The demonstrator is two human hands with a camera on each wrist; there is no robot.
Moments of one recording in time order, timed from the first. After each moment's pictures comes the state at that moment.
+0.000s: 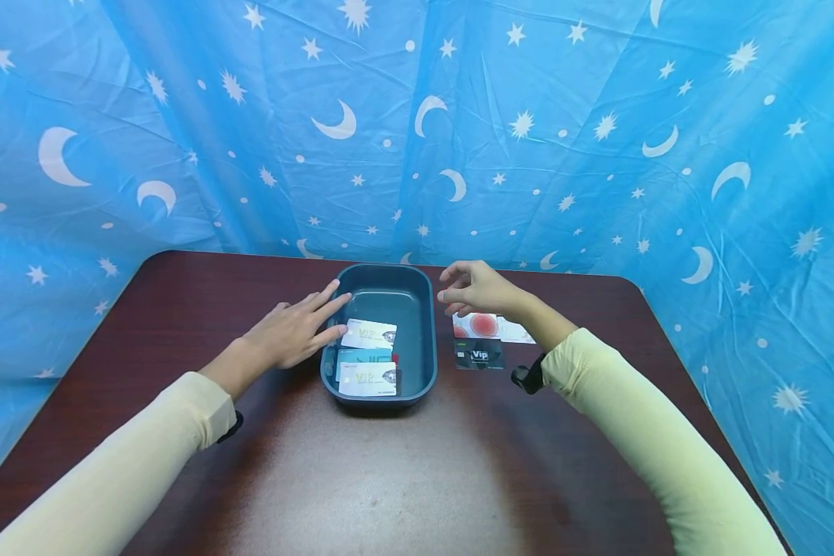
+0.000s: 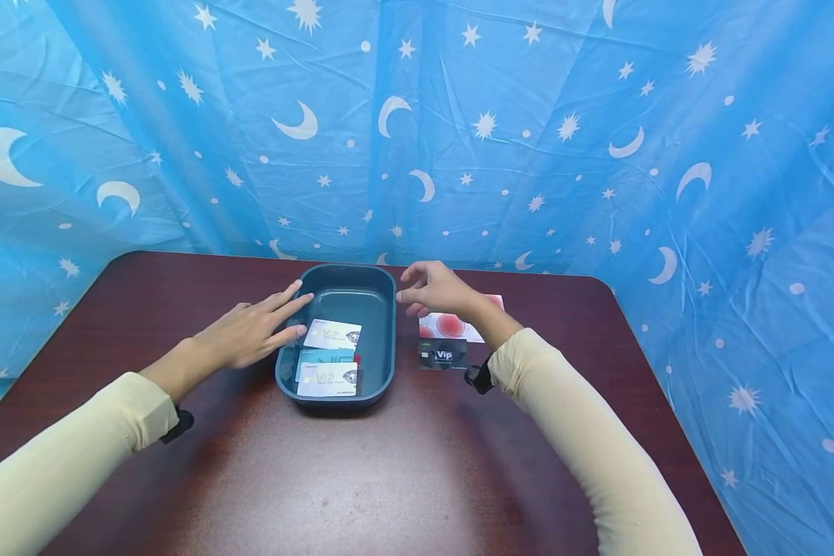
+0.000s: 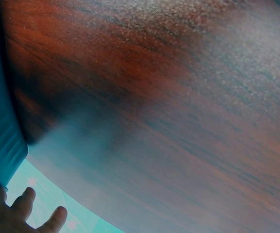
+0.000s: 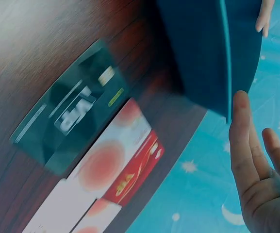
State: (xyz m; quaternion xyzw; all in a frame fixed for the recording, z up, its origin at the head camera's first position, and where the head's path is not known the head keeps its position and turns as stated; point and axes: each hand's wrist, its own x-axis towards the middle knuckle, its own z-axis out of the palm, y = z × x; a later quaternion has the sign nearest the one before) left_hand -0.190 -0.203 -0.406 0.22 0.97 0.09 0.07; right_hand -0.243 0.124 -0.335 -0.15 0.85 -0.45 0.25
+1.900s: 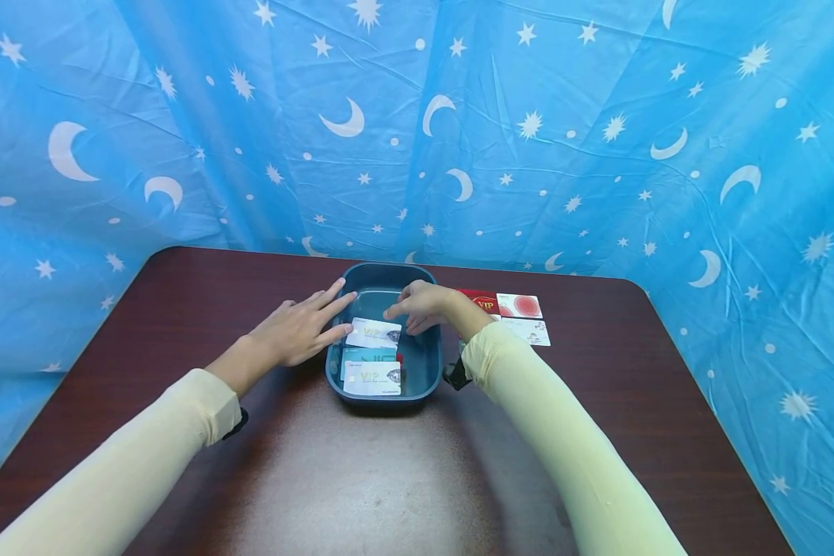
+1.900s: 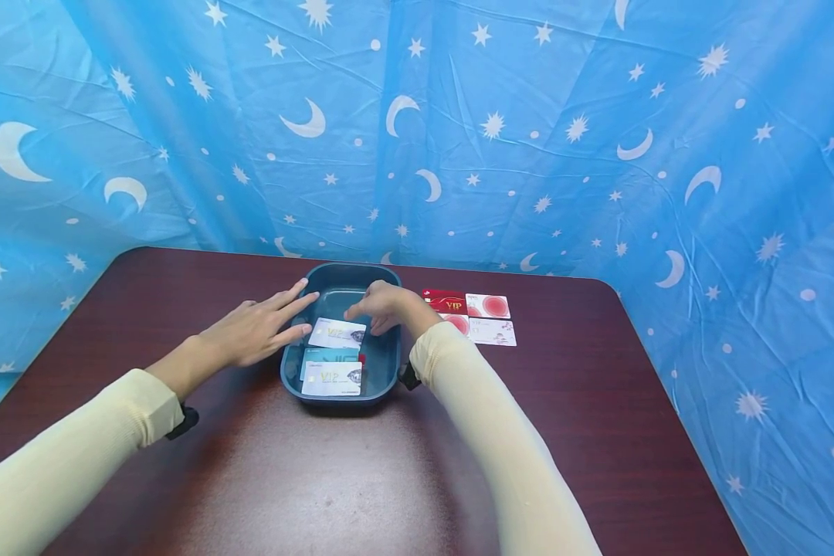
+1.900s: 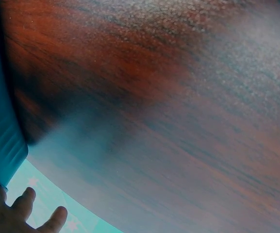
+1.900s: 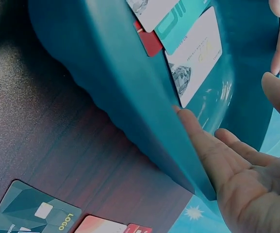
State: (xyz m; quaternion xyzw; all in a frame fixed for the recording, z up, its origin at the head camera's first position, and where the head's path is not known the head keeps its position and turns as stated) left_hand -0.193 -0.206 -0.408 0.22 0.97 0.09 0.07; right_hand -0.254 0.028 -0.360 -0.02 0.83 -0.39 0.40
